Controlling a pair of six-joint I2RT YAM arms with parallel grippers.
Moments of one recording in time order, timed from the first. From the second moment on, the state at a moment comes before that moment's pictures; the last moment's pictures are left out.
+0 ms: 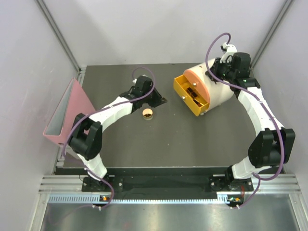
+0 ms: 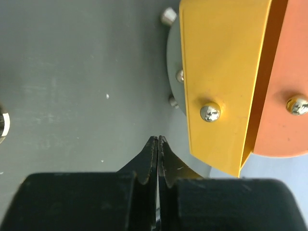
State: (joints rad) left arm -0.55 1.73 1.30 -0.21 0.15 -1.12; right arm 0.08 1.53 1.40 -0.28 -0.37 0.14
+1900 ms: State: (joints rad) left arm -0.50 1.99 1.53 0.03 0.48 -1.15; right arm 0.08 1.55 1.39 -0.24 -0.37 0.15
